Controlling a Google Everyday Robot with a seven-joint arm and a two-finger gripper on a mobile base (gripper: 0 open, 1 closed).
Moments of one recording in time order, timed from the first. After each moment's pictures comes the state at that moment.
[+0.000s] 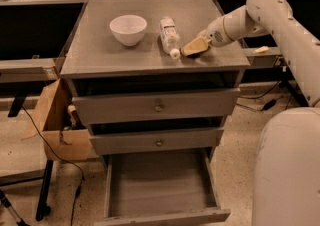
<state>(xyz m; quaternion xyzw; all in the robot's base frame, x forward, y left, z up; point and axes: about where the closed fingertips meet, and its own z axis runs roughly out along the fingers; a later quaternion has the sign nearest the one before) 0.786 -0.129 0.829 -0.42 0.80 0.19 0.38</state>
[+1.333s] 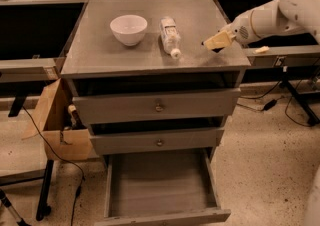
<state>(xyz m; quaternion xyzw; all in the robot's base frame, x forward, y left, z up) 0.751 -0.200 0.874 -0.37 0.82 0.12 0.42</state>
